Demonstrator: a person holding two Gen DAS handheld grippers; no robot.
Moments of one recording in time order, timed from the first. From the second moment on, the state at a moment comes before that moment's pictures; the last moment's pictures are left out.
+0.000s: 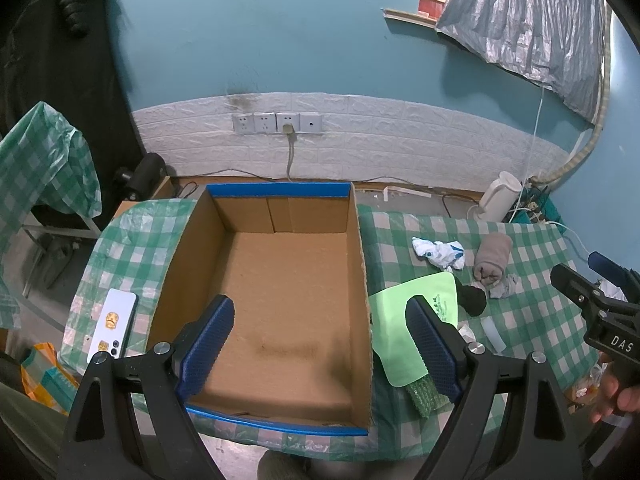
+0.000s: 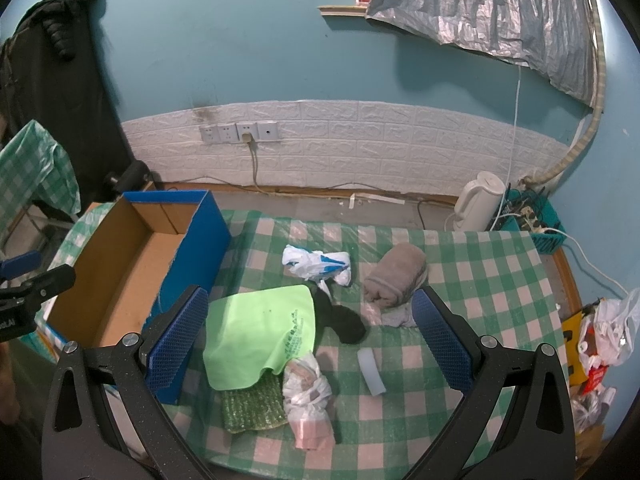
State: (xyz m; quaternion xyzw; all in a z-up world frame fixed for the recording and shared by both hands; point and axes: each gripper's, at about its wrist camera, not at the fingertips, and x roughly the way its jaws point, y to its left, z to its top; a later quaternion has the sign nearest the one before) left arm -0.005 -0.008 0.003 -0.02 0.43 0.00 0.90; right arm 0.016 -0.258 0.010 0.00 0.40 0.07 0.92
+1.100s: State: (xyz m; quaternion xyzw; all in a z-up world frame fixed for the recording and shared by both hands) left arm -0.007 -0.027 -0.006 0.00 0.43 -0.01 0.90; right arm 0.019 -0.262 0.005 0.00 0.40 0.06 0.91
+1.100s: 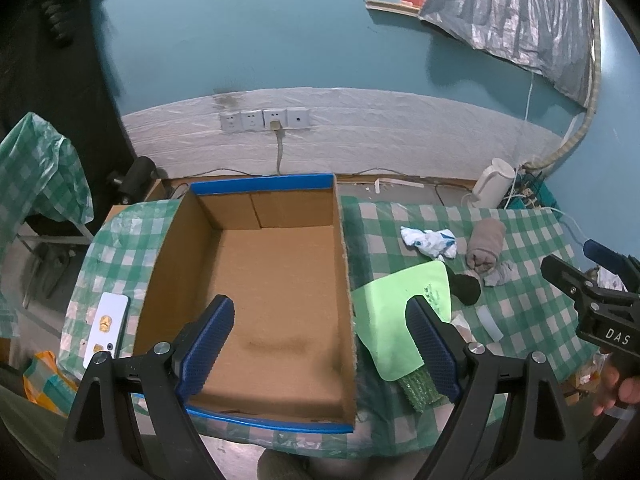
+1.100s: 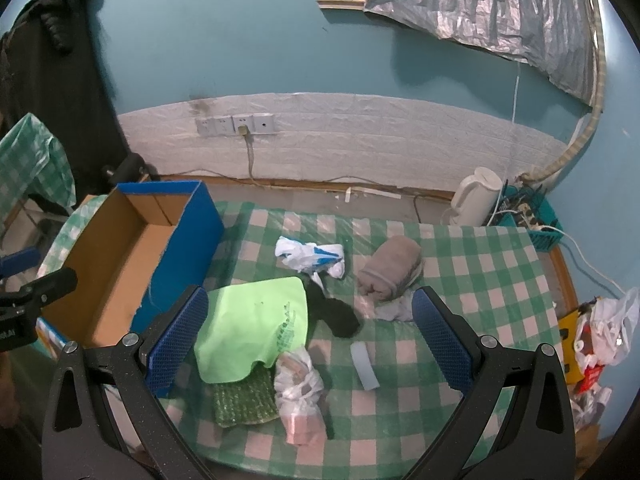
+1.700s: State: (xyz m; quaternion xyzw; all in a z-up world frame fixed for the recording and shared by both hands) left arm -0.002 -0.076 -0.025 0.03 0.46 -0.05 0.88; right arm 0.015 -0.294 -0.007 0.02 0.43 0.03 0.90
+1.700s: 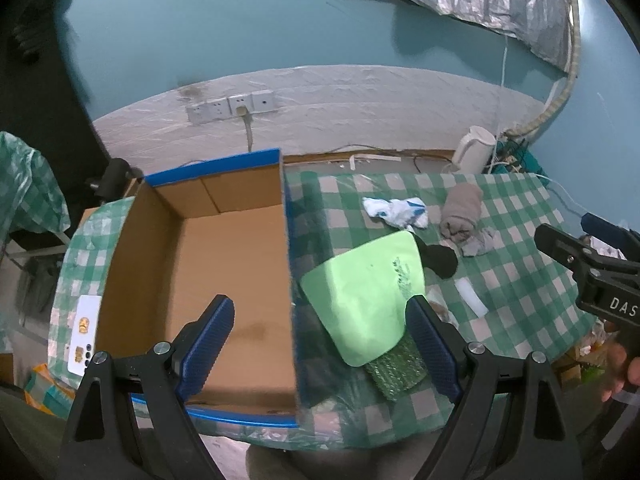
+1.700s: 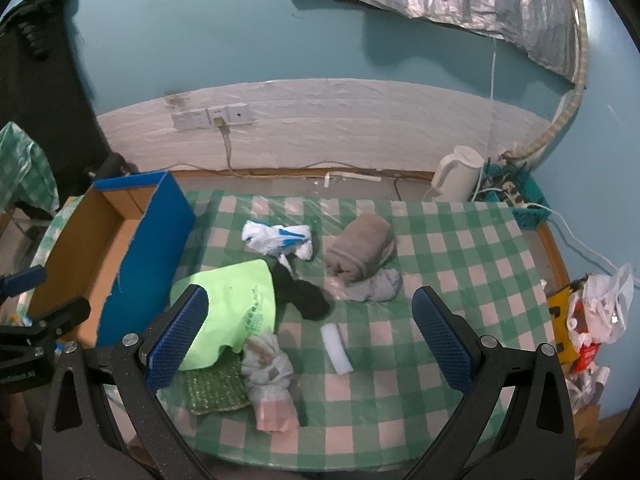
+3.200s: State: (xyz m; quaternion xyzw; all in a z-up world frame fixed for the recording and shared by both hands) left arm 0.023 -0.128 -0.117 0.05 0.55 -0.05 0.83; right arm 0.038 -0.313 -0.083 0.02 0.52 -0.01 0.85
